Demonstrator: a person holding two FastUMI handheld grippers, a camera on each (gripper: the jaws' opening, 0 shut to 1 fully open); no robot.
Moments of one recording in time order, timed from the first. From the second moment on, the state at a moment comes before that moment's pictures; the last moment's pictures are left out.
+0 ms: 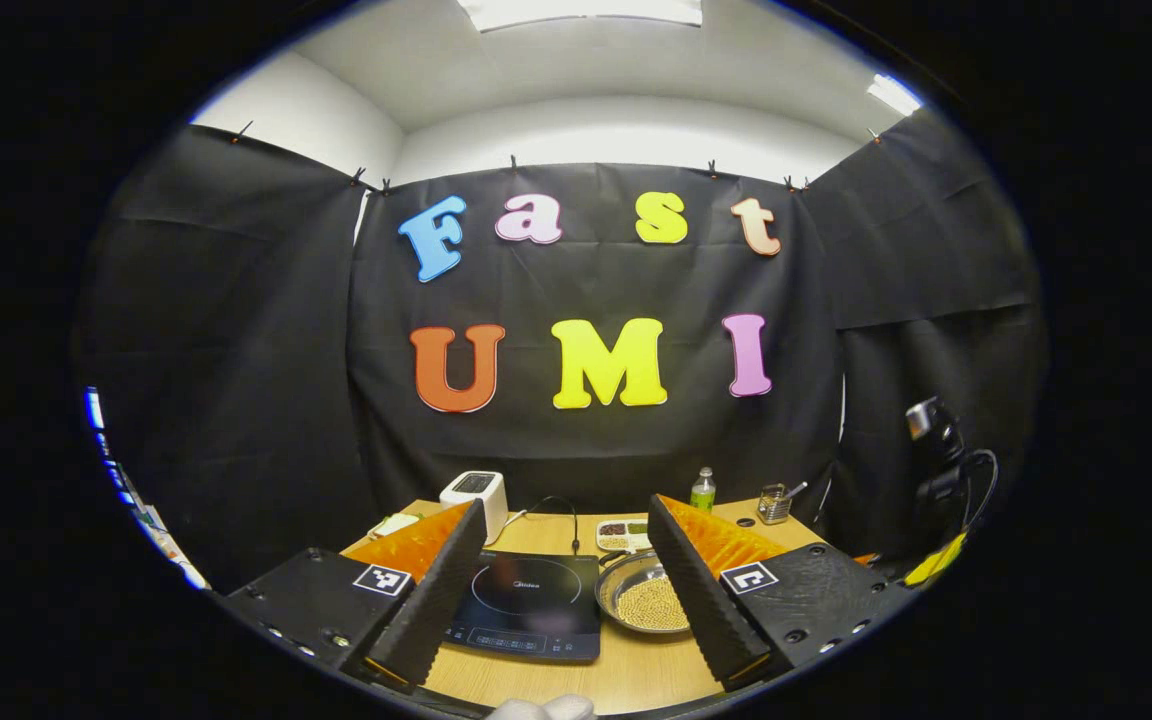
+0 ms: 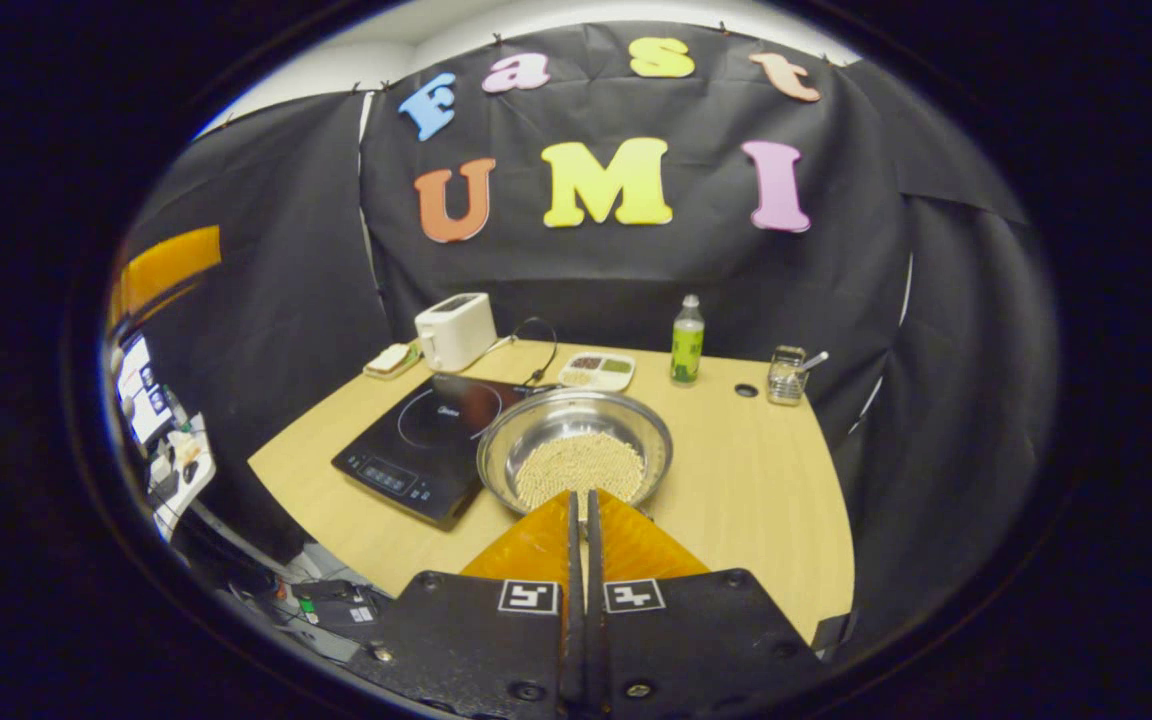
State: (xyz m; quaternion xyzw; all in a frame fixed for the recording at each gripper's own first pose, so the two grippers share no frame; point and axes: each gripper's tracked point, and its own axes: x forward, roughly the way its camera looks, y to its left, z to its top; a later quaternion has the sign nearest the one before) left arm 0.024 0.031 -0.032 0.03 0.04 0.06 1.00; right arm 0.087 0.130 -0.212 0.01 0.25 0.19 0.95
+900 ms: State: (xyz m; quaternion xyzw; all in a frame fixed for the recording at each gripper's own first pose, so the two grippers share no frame) left arm 0.066 0.015 -0.038 0.05 0.08 0.14 0.98; right arm 0.154 0.167 -0.354 -0.01 0.39 0.28 0.88
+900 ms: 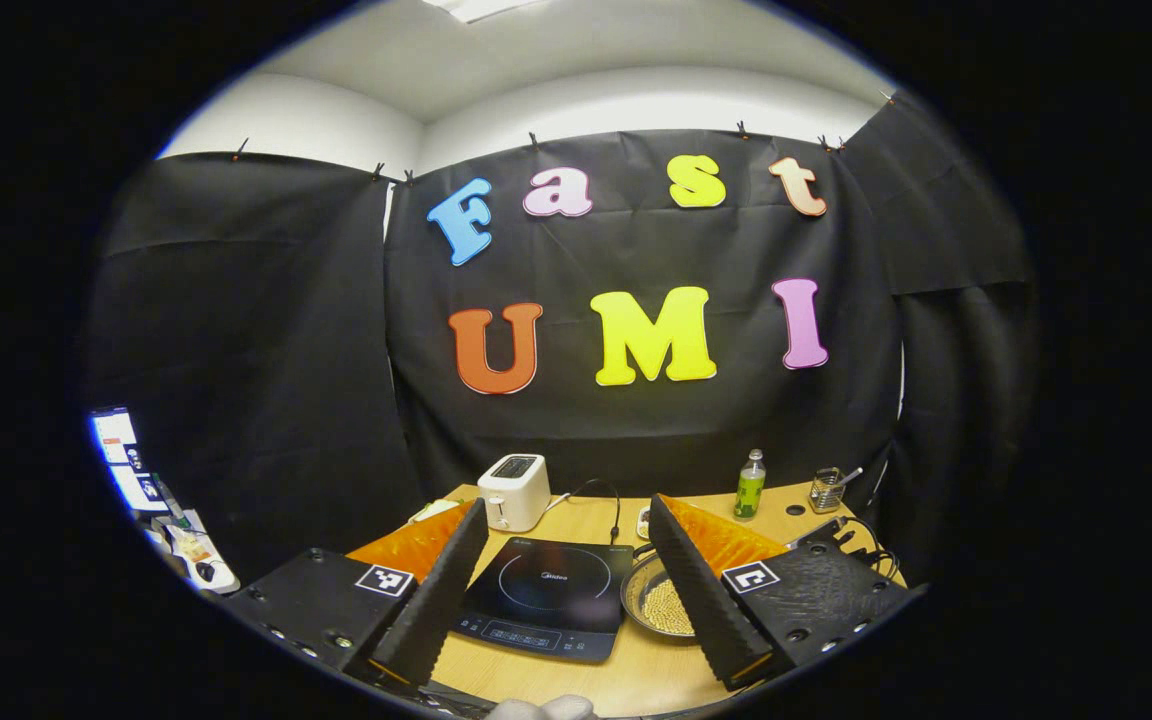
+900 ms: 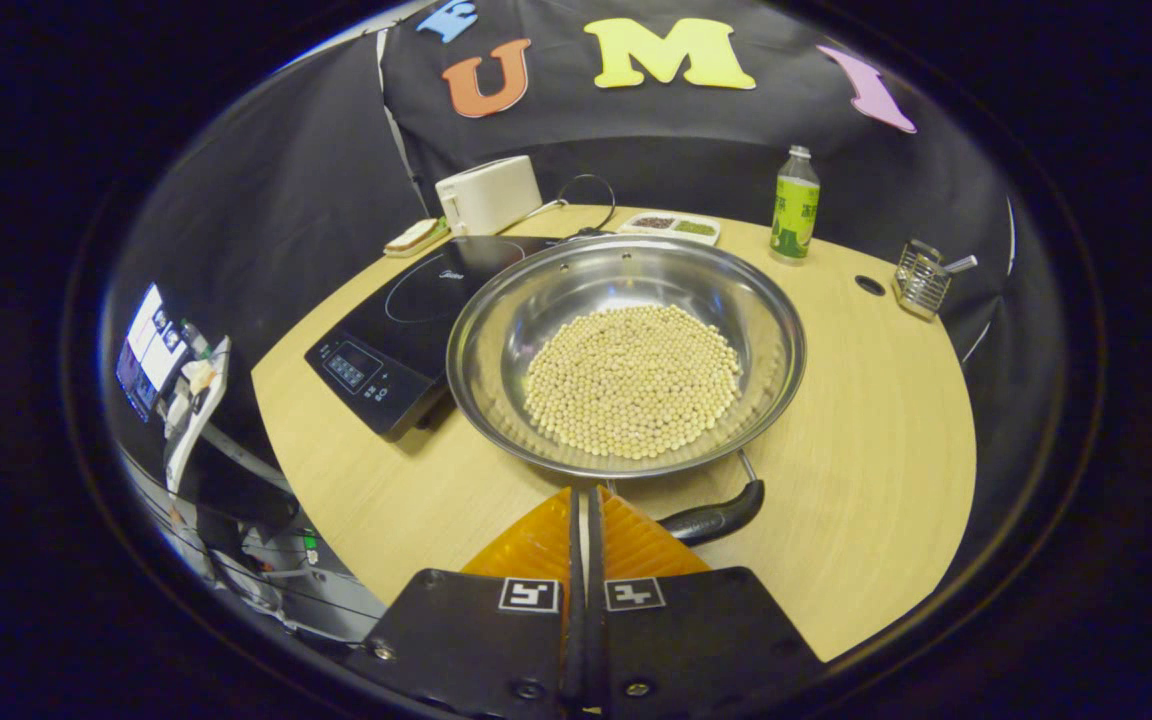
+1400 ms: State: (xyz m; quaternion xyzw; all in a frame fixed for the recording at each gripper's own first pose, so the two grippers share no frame) left arm 0.087 -0.005 -0.042 0.05 0.09 0.18 0.98; right arm 0.177 0.130 -0.356 -0.03 0.39 0.32 0.86
